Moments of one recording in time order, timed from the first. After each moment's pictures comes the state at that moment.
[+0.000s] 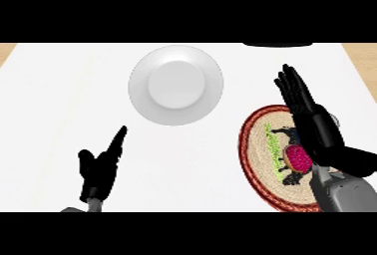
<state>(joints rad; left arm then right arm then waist) -0.01 0.24 -0.33 -1.36 0.29 0.22 0.06 -0.22 -0.27 0.16 -1.65 -0.15 -0.04 -0.10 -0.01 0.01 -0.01</state>
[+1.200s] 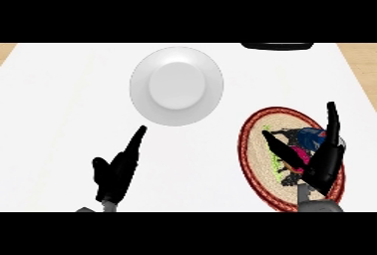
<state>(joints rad) -0.03 0.21 -0.44 -1.39 0.32 0.21 -0.02 -0.04 -0.11 0.11 -1.54 0.47 -0.86 0.07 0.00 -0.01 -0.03</state>
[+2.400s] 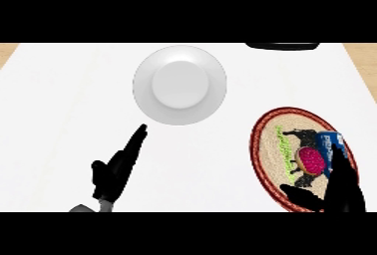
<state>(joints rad) -0.06 0.28 -0.48 -1.38 0.32 0.19 -0.07 0.21 -0.22 0.19 -1.80 0.84 -0.32 0.85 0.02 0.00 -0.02</state>
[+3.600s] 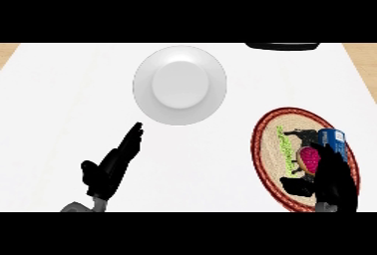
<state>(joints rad) -0.08 0.31 -0.47 -1.35 0.38 0.14 -0.14 0.08 -0.18 0.17 -1.76 0.89 -0.06 1.03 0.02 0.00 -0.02</state>
